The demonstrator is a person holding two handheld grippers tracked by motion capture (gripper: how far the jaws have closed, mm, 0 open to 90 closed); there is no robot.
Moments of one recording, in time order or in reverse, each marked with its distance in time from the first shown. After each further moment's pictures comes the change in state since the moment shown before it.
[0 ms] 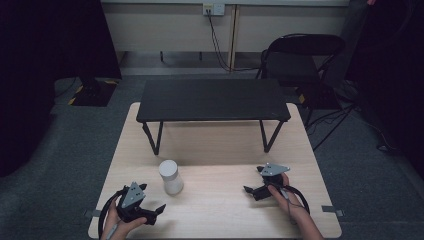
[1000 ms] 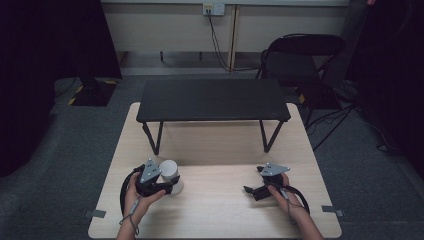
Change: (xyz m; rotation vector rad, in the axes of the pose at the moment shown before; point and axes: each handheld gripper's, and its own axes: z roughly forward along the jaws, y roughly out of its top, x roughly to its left) left arm 0.007 0.042 0.047 -0.081 0.029 -0.022; right arm 0.000 0.000 0.000 0.000 0.000 0.000
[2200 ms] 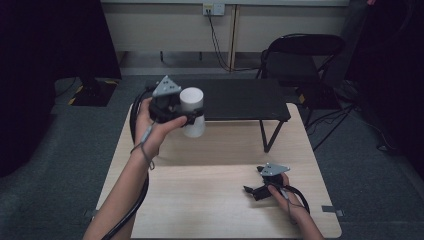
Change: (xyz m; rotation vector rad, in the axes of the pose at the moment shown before) left arm 0.011 0.253 -0.013 -0.109 -0.075 -0.001; right arm 0.000 0.000 0.000 -0.001 0.000 -0.001
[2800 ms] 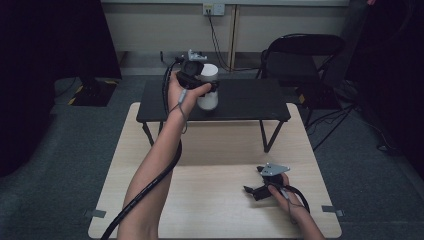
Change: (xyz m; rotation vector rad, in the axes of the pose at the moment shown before) left arm 0.007 0.046 0.093 0.096 0.176 -0.049; right arm 0.000 0.000 0.000 0.001 0.002 -0.001
